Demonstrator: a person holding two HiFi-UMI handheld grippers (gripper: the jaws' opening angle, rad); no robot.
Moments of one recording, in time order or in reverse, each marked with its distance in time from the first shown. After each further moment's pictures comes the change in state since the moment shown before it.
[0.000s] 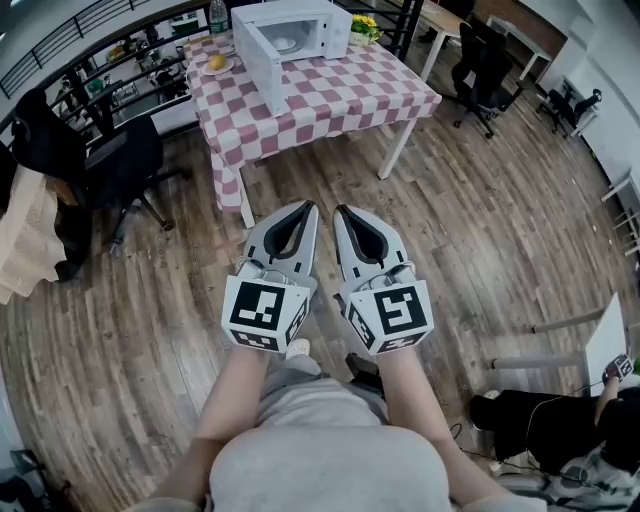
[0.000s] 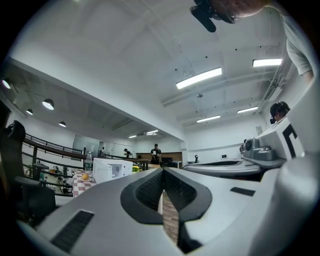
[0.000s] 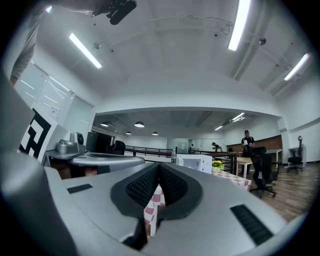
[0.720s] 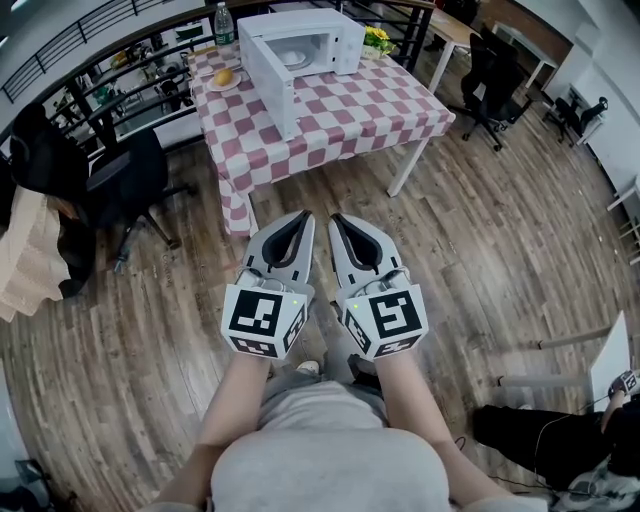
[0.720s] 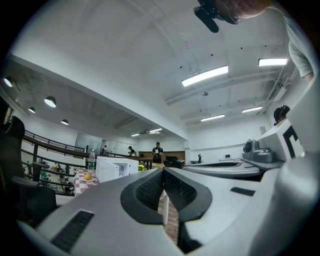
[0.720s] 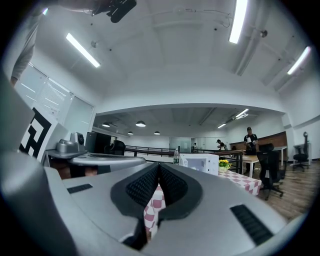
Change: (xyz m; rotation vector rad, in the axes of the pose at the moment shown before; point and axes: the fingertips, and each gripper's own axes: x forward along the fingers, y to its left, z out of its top) left arm 0.051 0.080 -0.003 -0.022 0.014 0.027; right arm 0.097 -0.009 -0.008 0.016 0.006 0.036
